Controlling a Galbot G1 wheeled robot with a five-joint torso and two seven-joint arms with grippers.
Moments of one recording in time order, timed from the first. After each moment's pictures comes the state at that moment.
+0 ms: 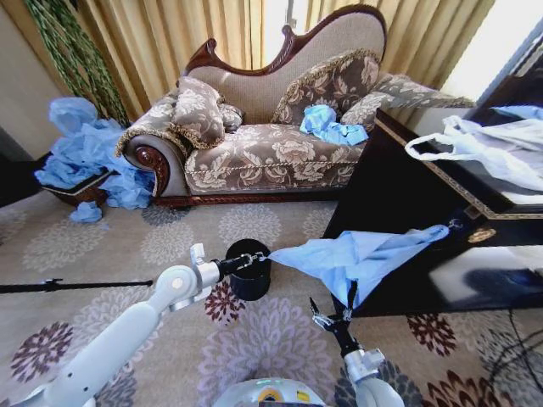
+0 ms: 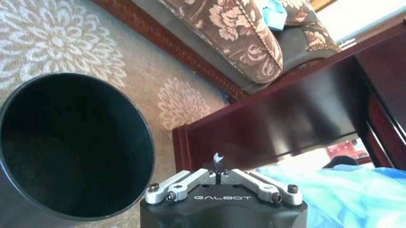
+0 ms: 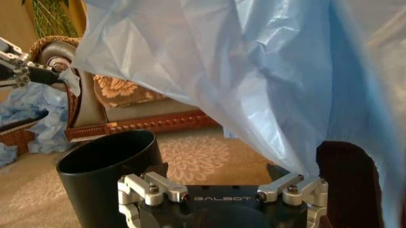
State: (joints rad) left arm 0.96 -0.77 -0.13 -1.97 -1.72 0.49 -0.22; right arm -1.61 1.38 0.50 1.76 0.31 0.27 -0.26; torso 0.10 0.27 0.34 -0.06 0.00
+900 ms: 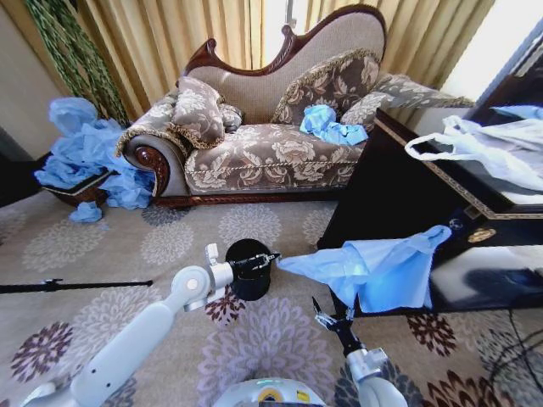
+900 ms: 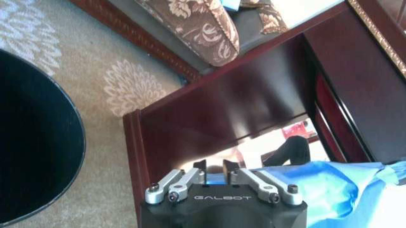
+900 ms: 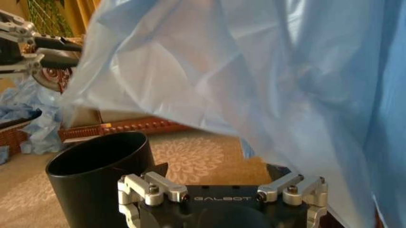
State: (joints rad) left arm 0.91 -0.88 -0.05 -1.96 -1.65 0.53 -0.11; right arm -1.61 1.37 0.52 1.76 0.32 0.27 -0.25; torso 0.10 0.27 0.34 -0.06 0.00
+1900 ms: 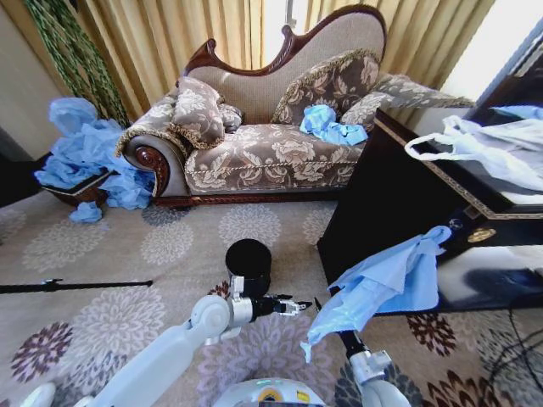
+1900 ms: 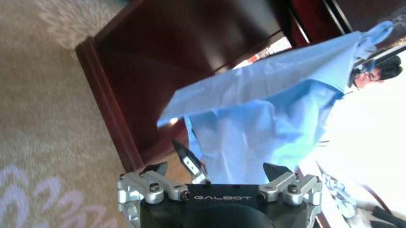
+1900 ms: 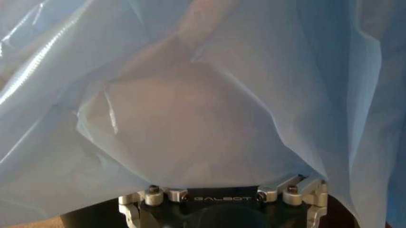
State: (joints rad) left arm 1.07 -0.91 0.07 -2.05 -1.30 0.61 0.07; right arm -1.62 1.36 0.53 1.78 0.31 0.28 -0.24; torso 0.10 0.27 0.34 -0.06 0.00
